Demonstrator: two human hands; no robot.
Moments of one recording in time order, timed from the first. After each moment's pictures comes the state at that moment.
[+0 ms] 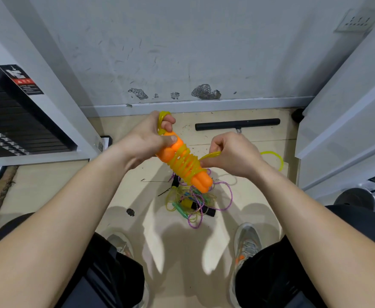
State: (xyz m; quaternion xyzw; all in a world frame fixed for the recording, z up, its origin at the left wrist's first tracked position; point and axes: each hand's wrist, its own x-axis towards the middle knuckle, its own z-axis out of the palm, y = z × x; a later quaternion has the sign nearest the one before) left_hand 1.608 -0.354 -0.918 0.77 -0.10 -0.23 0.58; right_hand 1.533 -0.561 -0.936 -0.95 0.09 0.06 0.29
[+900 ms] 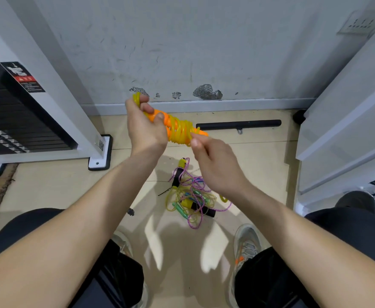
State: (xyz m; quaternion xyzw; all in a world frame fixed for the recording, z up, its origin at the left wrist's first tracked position) left_hand 1.611 -0.377 -0.932 0.80 0.03 0.13 0.59; right_hand 1.510 -0.506 -0.928 -0.88 0.01 -0.08 0.46
